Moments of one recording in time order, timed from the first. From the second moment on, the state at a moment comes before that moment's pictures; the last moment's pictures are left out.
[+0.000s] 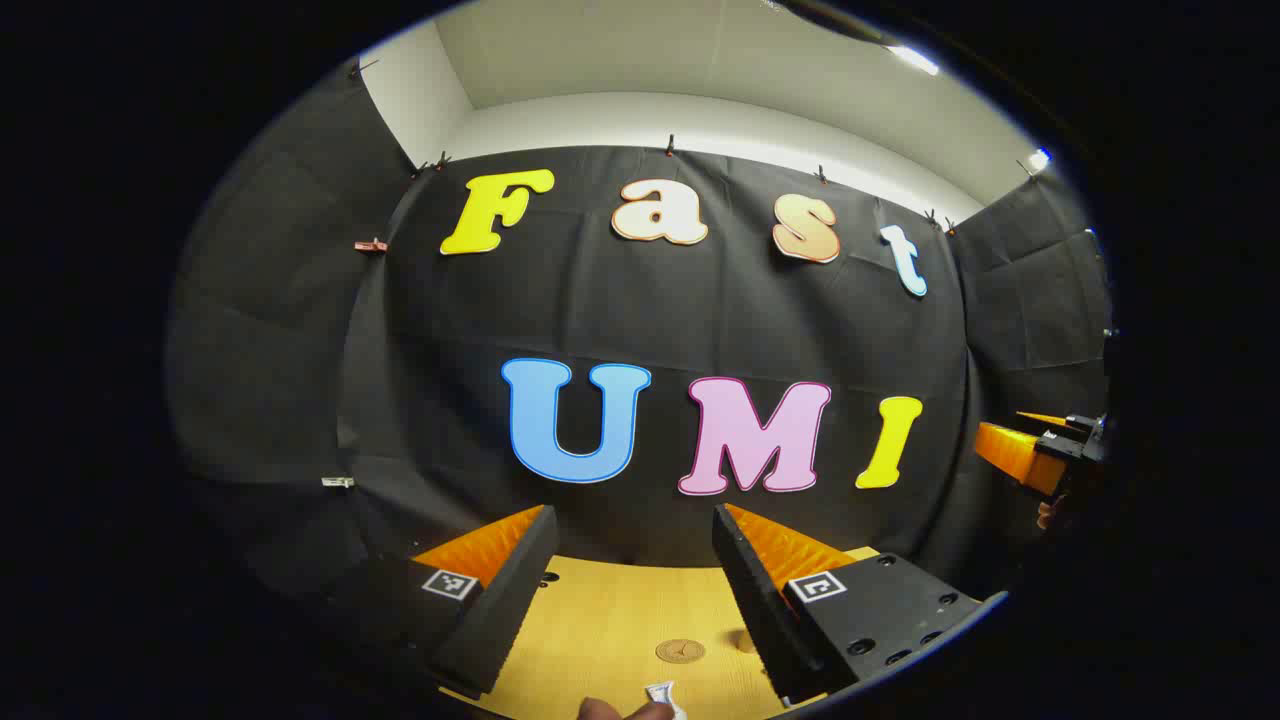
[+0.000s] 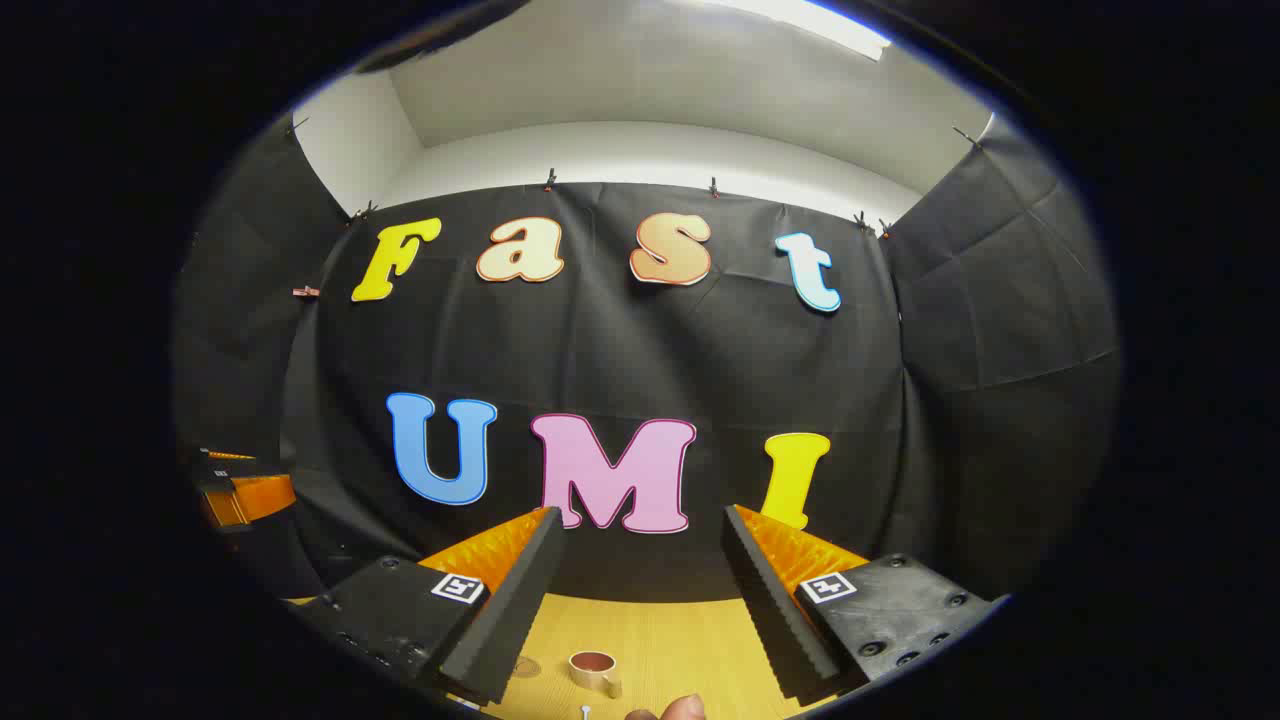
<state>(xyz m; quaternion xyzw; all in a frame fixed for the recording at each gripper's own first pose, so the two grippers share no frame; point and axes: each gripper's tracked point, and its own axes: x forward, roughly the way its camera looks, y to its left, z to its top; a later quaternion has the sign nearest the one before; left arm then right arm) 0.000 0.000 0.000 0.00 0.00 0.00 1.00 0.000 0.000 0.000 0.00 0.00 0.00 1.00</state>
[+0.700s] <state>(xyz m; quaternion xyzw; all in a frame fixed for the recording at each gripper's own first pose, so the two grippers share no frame) 0.032 -0.020 -0.054 0.01 0.06 -0.02 1.00 0.028 0.009 -0.041 -0.01 0.03 0.01 1.00</state>
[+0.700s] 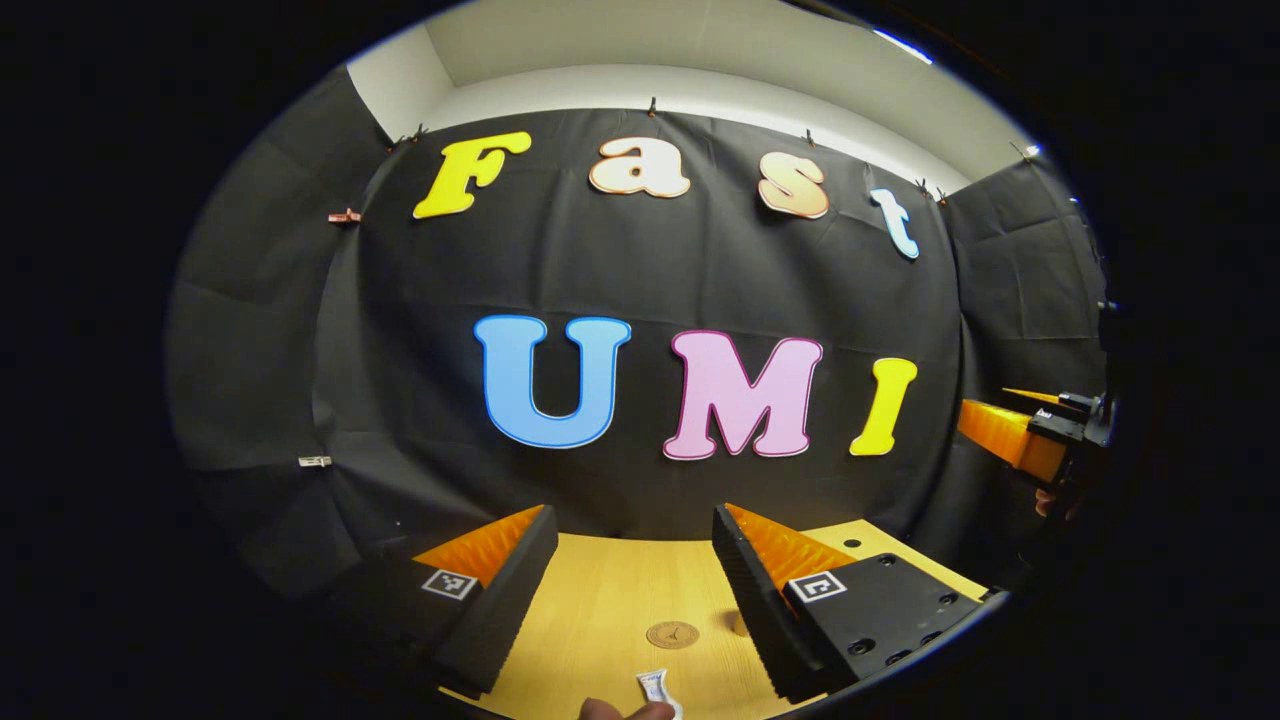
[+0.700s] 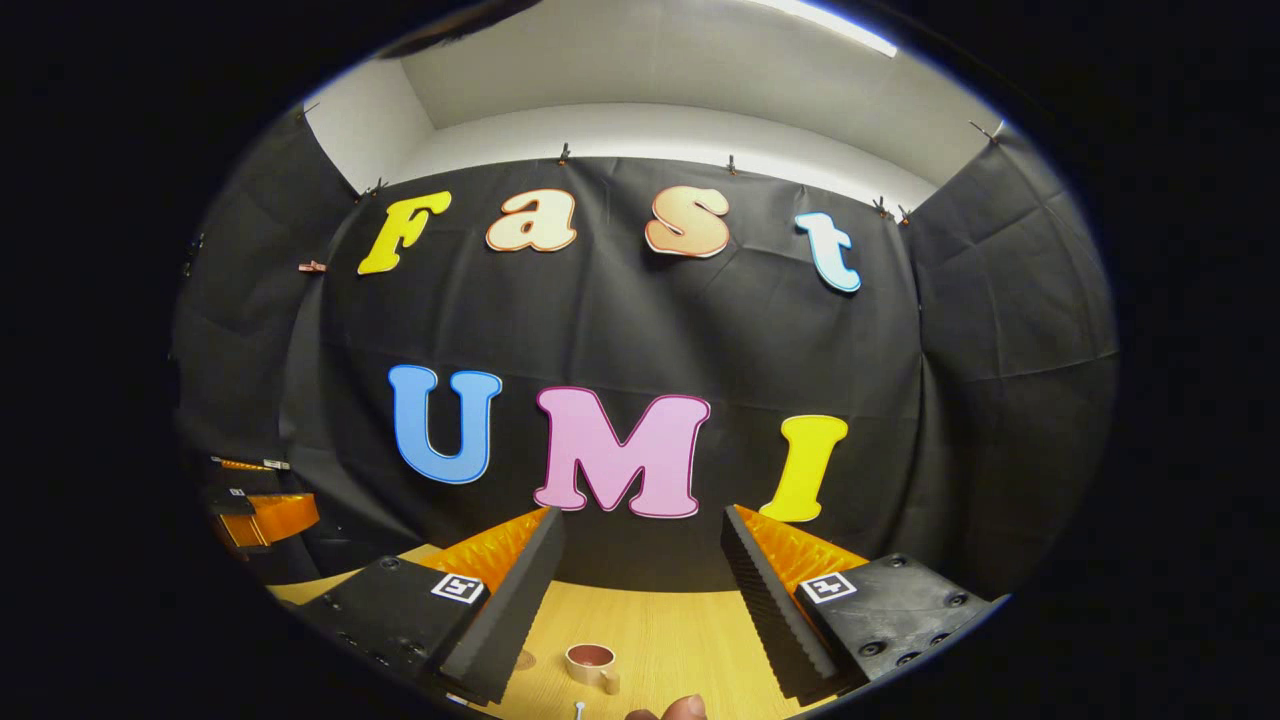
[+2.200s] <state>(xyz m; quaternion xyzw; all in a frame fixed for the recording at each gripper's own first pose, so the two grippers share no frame) 0.027 -0.031 -0.498 -0.08 0.57 0.01 0.82 0.052 -0.026 -0.254 -0.02 0.24 0.04 0.97</state>
